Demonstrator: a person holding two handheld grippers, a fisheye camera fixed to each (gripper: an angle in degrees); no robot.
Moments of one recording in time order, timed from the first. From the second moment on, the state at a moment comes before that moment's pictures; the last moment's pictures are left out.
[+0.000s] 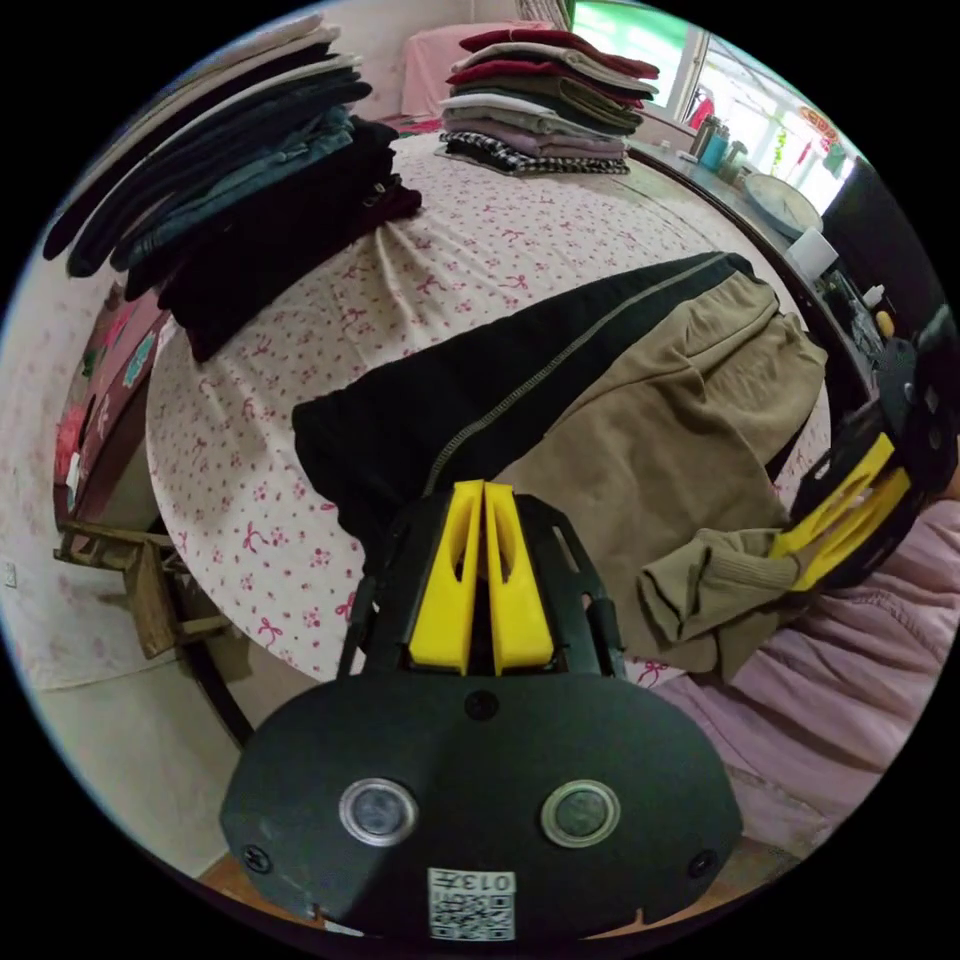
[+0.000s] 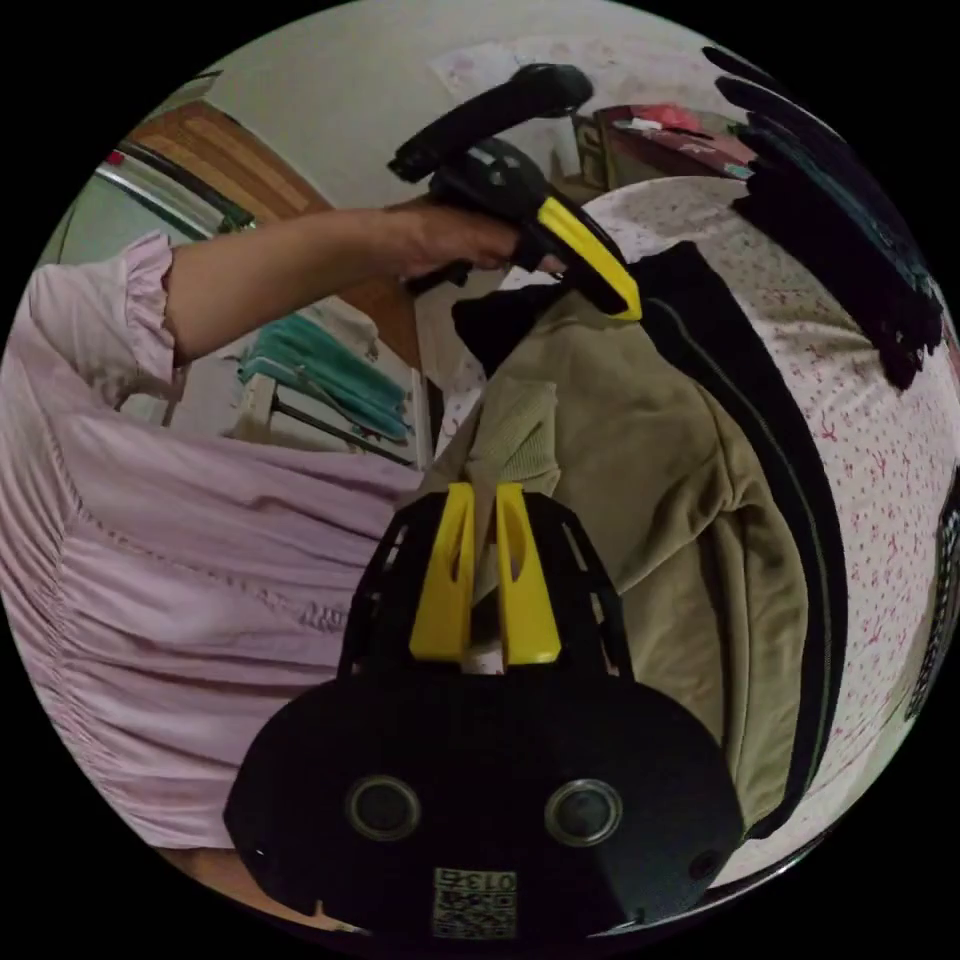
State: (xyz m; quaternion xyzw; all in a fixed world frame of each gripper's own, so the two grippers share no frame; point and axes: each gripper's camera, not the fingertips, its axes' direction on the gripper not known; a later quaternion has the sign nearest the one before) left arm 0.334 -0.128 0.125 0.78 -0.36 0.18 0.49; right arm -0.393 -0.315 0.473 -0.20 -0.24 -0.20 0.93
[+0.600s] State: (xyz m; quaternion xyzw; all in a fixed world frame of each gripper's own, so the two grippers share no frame) left arm 0.301 -0.074 0.100 0.80 -0.23 0.24 0.51; right arm -0.051 -0.106 0.286 0.21 -0.07 0.39 0.89
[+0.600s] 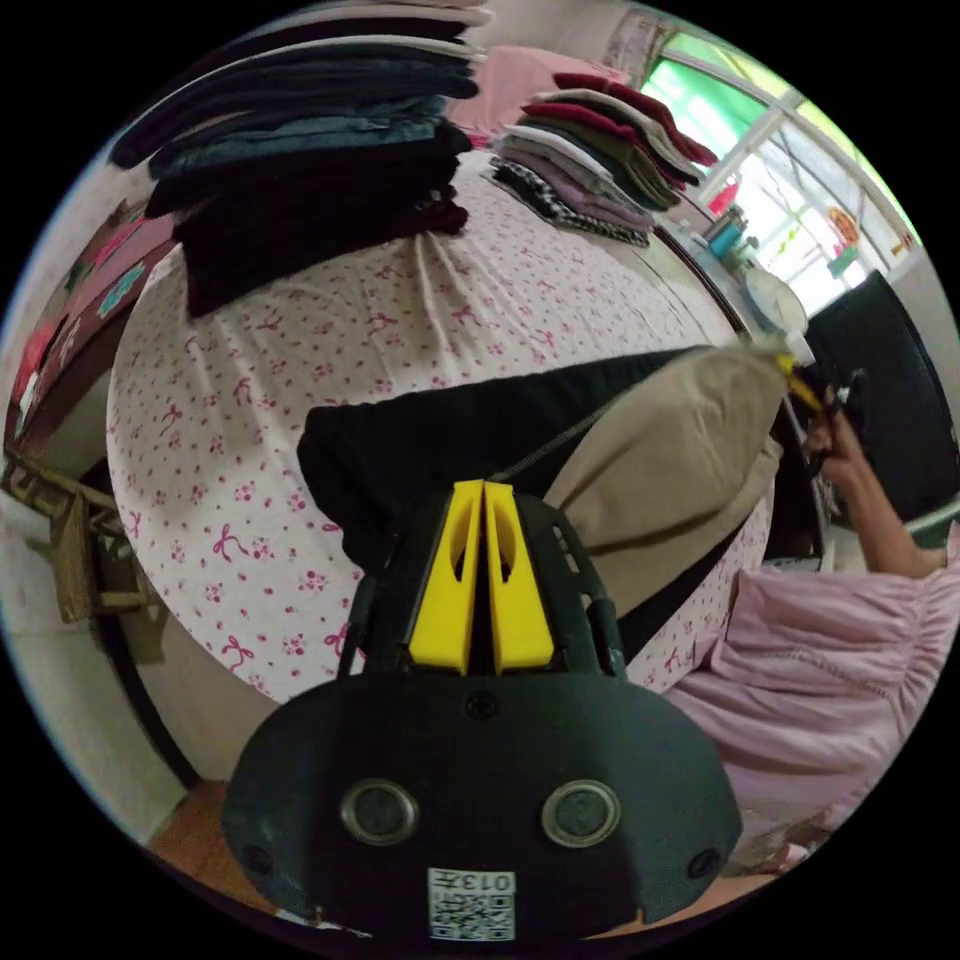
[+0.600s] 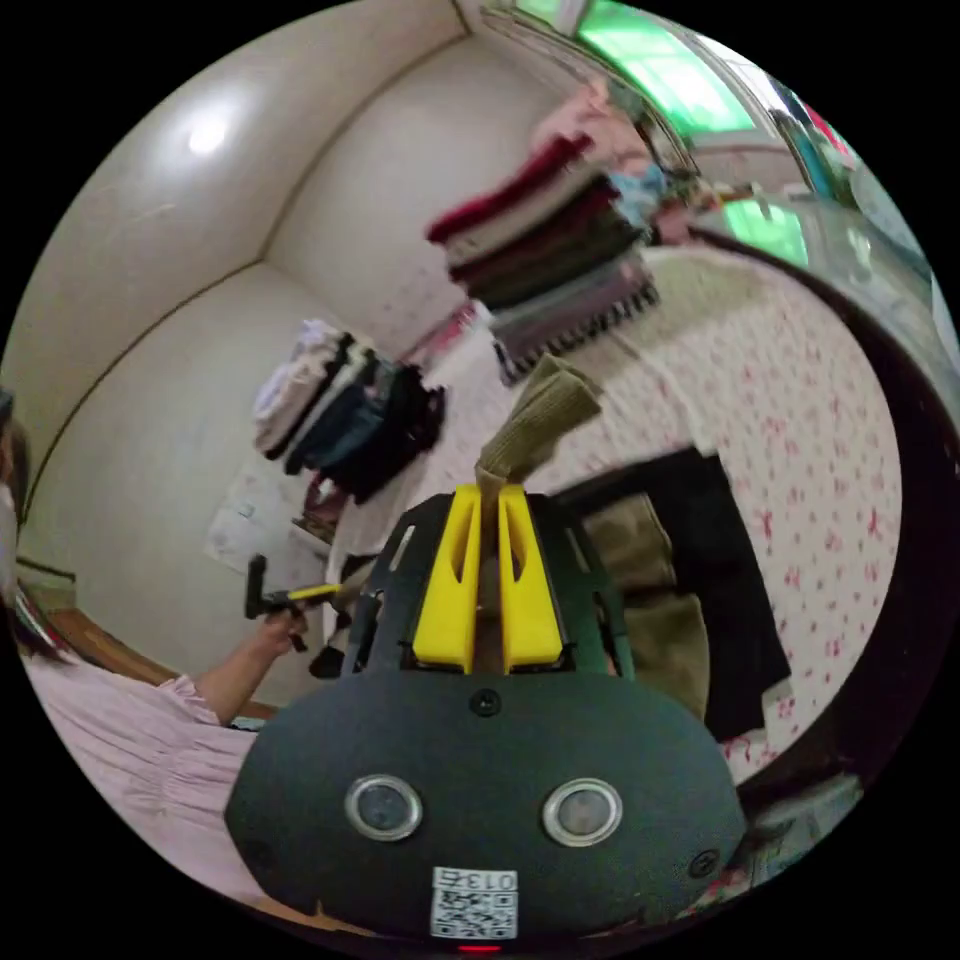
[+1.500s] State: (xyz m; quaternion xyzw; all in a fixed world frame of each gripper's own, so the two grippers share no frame) left arm 0.453 -0.094 0.191 0.77 -0.39 0.16 0.48; right arm -0.020 -0.057 0.306 0.09 0.01 0.40 0.91
